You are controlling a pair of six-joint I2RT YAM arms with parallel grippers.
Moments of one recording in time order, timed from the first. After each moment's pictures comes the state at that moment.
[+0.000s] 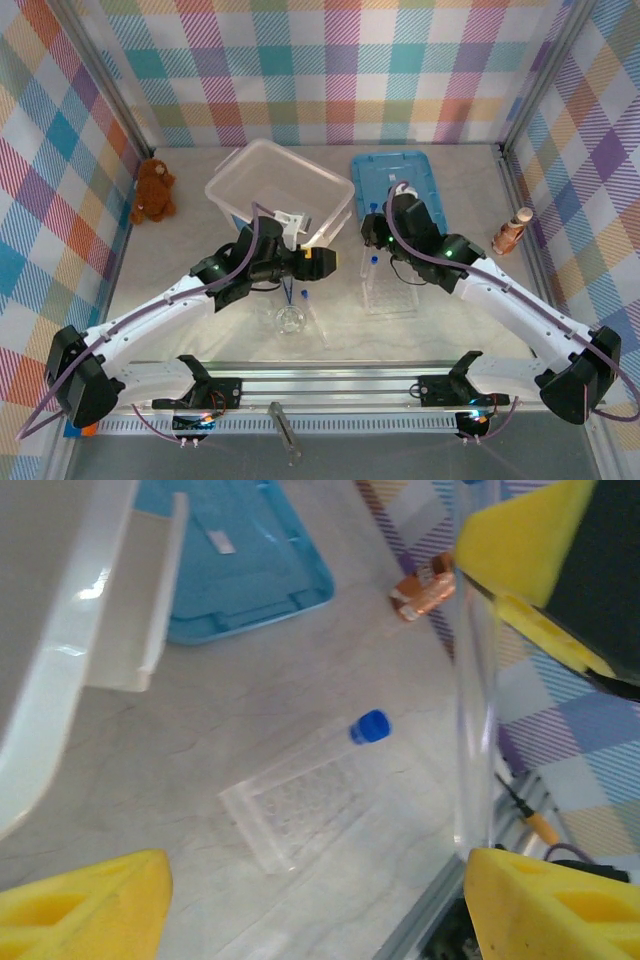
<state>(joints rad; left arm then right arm) -0.78 1.18 0.91 -0.22 0.26 -0.63 0.74 1.17 1.11 -0.53 0.20 0.76</state>
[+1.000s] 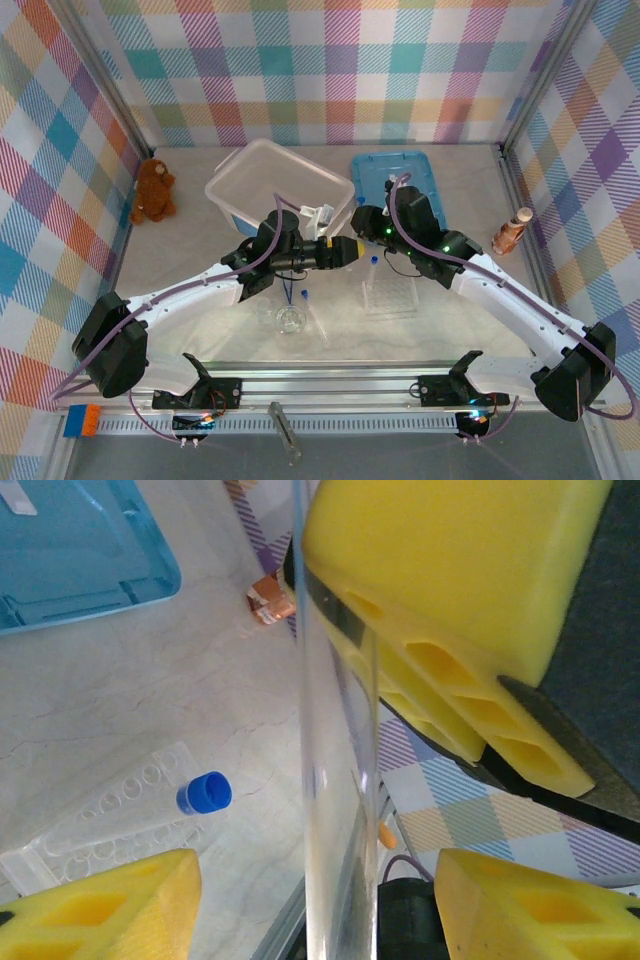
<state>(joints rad) -0.78 1.37 0.91 0.15 0.48 -0.87 0.70 1.20 1.10 -0.41 0.04 0.86</state>
